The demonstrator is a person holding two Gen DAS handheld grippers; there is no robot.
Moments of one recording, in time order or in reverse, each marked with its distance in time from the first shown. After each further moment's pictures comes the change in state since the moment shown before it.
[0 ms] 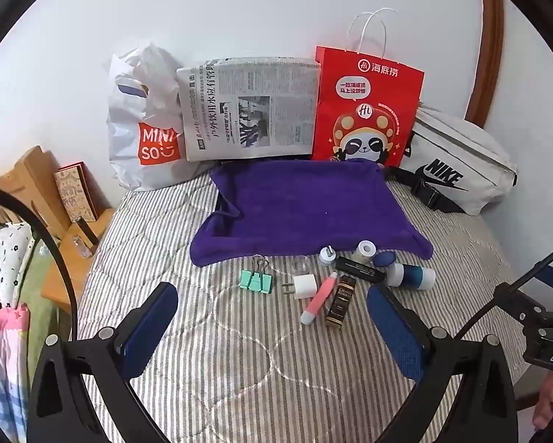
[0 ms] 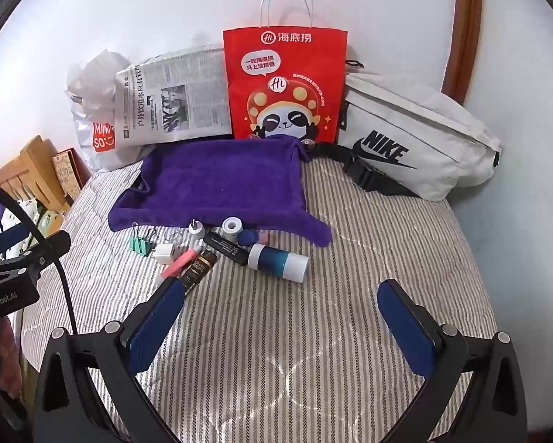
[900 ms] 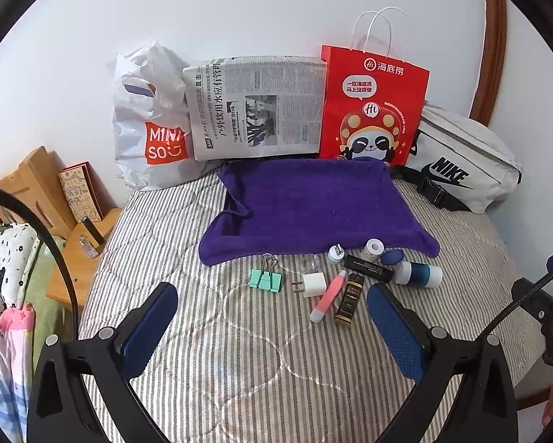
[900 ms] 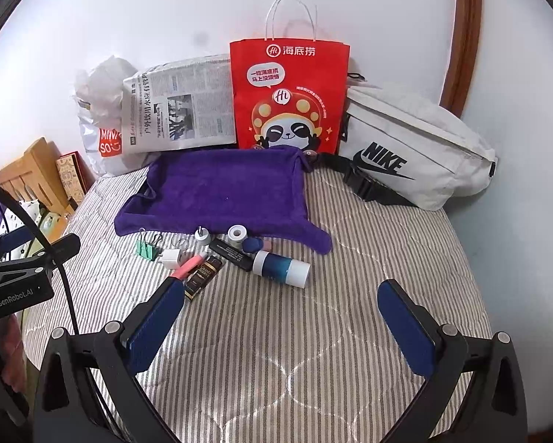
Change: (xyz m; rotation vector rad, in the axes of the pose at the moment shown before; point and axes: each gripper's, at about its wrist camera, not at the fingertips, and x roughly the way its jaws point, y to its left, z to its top) left arm 0.001 0.003 -0.002 0.007 0.004 0.024; right arm -0.014 0.005 0.002 -0.012 -0.028 0.004
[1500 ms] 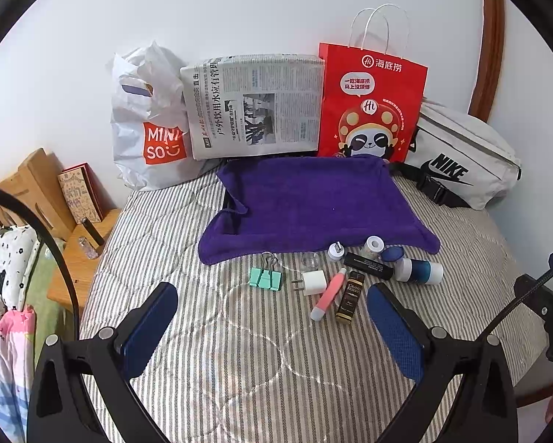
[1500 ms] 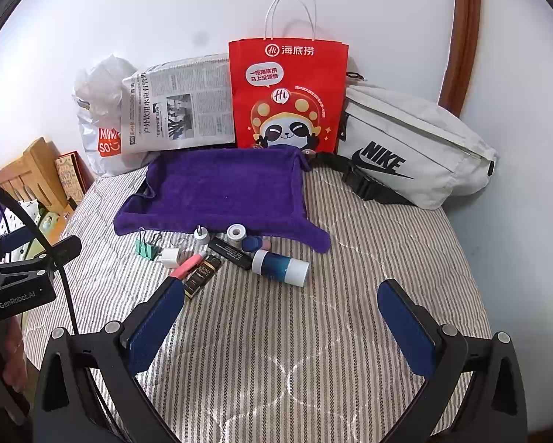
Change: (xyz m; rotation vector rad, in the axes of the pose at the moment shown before) left arm 0.000 0.000 -0.001 0.012 0.004 -0.002; right arm -0.001 0.000 -0.001 0.001 0.004 -0.006
